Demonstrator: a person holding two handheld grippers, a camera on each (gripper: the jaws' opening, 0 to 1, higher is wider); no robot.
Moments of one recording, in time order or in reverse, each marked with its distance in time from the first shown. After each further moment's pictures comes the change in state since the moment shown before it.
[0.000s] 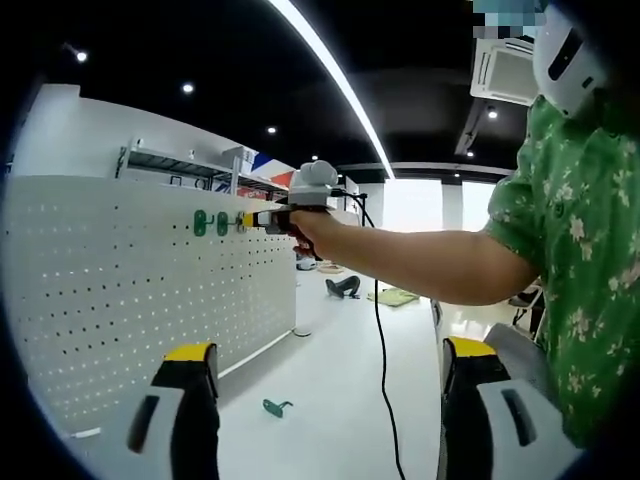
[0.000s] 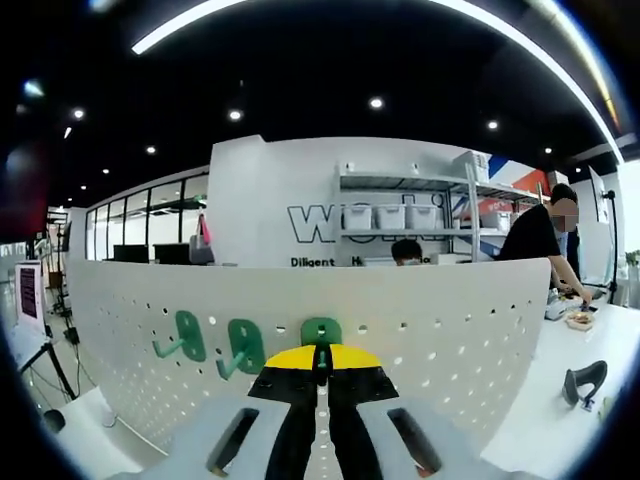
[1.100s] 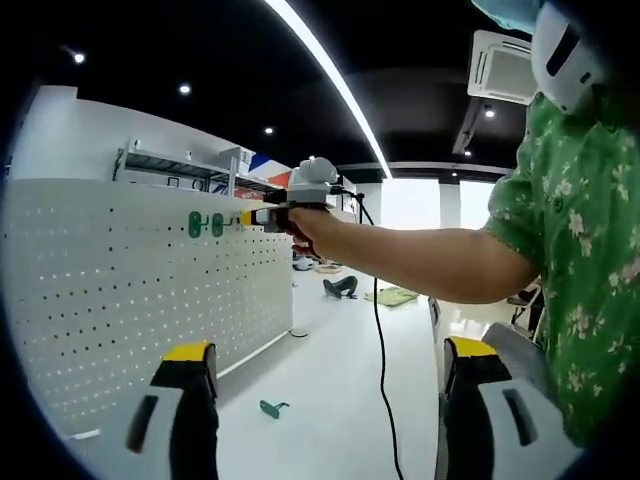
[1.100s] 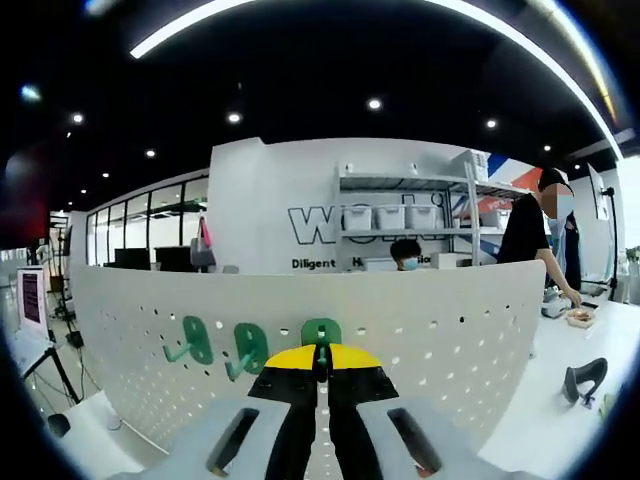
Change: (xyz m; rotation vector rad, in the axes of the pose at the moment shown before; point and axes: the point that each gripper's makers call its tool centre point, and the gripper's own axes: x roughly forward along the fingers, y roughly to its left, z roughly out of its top) left arm 0.002 -0.006 0.000 0.009 0.000 -0.011; right arm -0.009 0.001 0.005 0.012 -0.005 0.001
